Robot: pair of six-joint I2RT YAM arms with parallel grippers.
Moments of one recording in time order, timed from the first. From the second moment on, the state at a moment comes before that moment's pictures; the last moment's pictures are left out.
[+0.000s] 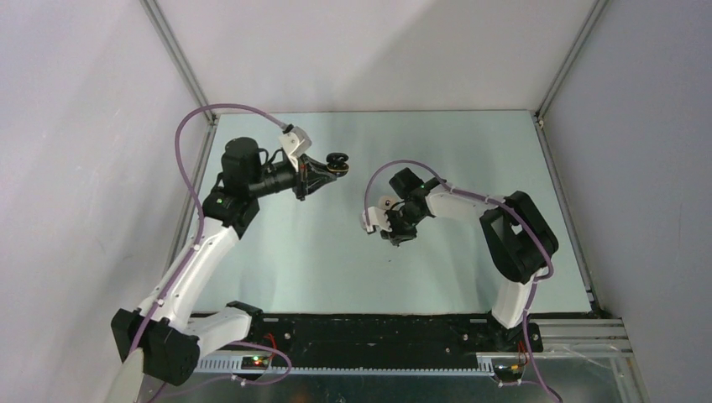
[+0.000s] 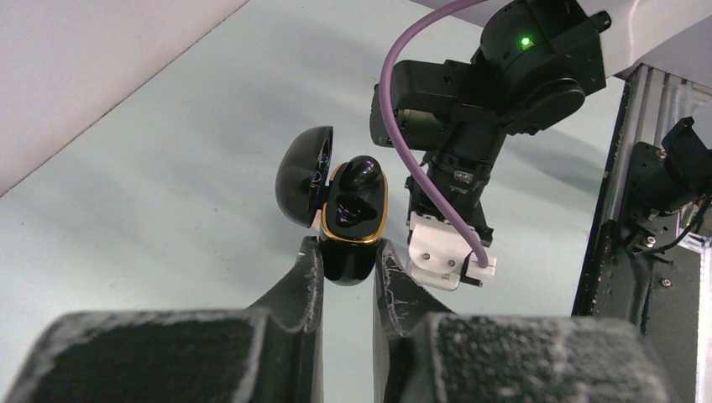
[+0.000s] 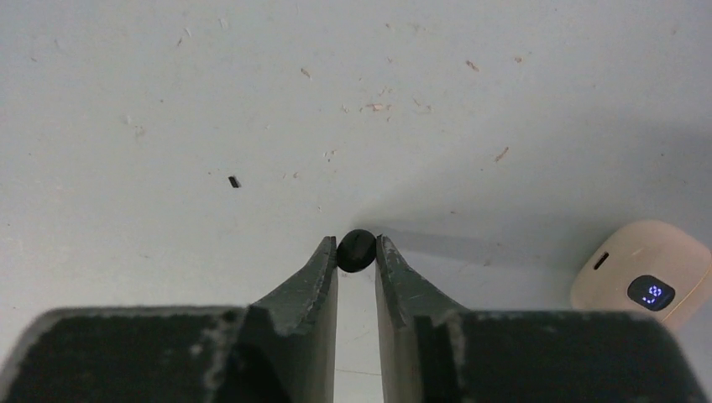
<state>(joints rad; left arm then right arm) -0.30 1.10 1.02 -0.17 0.76 0.11 0.63 1.82 1.16 -0.62 -0.50 -1.14</state>
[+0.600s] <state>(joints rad) -0.30 1.09 1.01 -0.14 0.77 0.08 0.42 1.78 1.17 -0.64 -0.51 -1.01</state>
